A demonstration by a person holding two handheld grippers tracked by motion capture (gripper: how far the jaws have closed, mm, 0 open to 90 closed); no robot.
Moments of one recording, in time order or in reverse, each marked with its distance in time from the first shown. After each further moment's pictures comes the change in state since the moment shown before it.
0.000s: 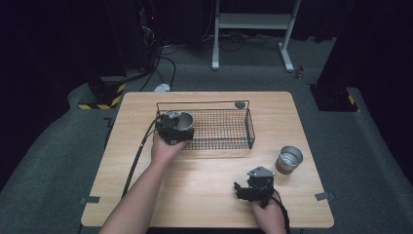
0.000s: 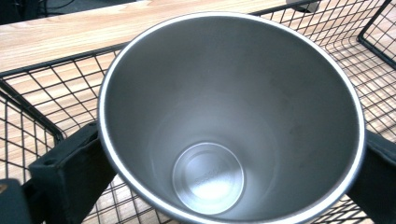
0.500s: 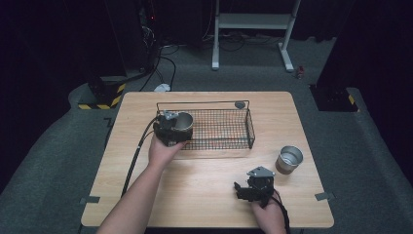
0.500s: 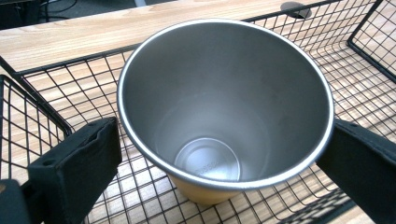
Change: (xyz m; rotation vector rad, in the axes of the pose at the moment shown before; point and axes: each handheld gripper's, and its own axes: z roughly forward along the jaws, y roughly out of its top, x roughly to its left) left arm 0.000 -0.003 -0.014 -0.023 -0.013 -0.010; right arm 0.000 0.000 0.000 0.000 0.000 0.000
